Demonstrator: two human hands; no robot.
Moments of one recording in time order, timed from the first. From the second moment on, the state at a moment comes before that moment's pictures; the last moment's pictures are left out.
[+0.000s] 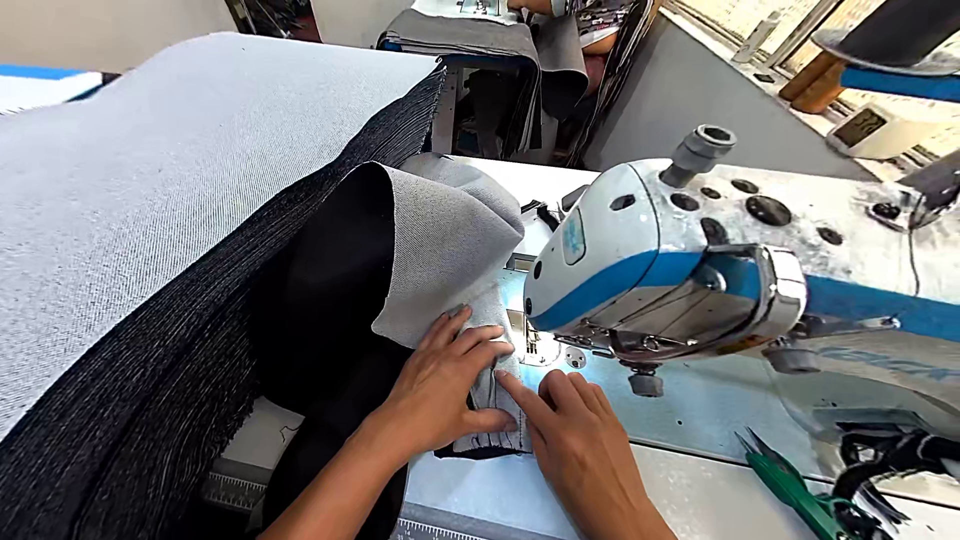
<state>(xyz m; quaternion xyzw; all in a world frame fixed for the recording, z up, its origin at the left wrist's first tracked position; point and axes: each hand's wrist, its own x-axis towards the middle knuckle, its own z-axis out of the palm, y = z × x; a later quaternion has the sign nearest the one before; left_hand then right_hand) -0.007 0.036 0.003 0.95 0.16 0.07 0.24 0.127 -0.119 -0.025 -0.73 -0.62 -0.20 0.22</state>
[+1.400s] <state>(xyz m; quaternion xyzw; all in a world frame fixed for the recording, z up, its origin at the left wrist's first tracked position) 0.022 0.047 0.007 0.96 0.15 0.07 0.22 0.143 -0.146 -0.035 -0.71 -0.63 -0.17 0.26</state>
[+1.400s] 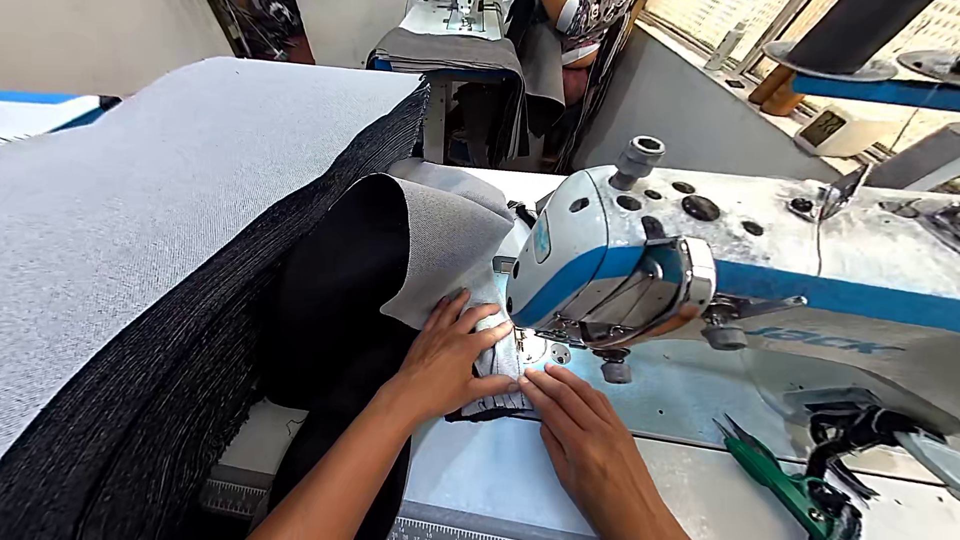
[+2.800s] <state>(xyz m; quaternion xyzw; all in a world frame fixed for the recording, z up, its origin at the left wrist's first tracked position) 0.028 0.044 0.005 0.95 0.17 0.11 0.22 0.145 -0.144 -0.040 -0.73 -0.59 -0.15 0.30</state>
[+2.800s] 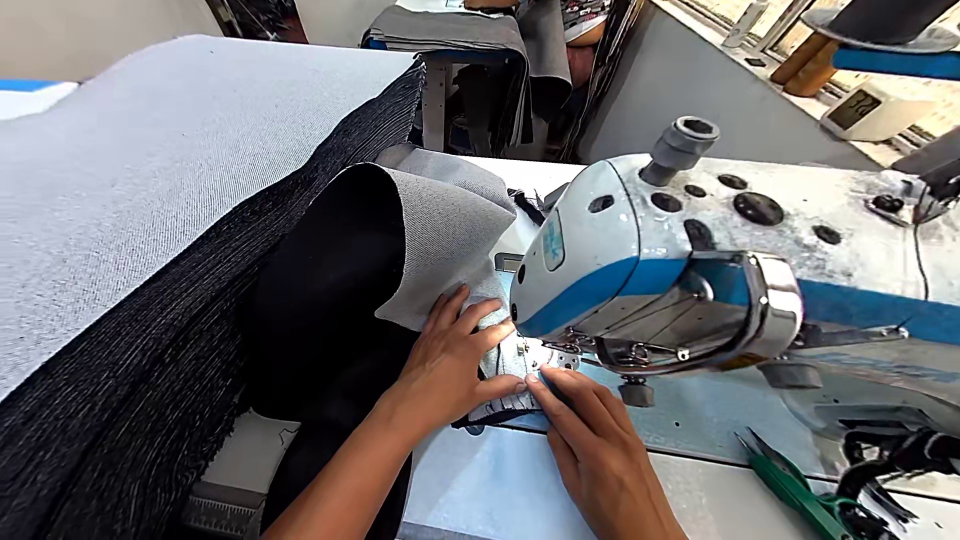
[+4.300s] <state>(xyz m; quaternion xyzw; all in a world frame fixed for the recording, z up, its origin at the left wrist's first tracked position) -0.008 0.012 -0.008 0.96 0.06 0.20 0.18 0.157 -0.154 -0.029 -0.66 -0.68 -0.13 0.29</state>
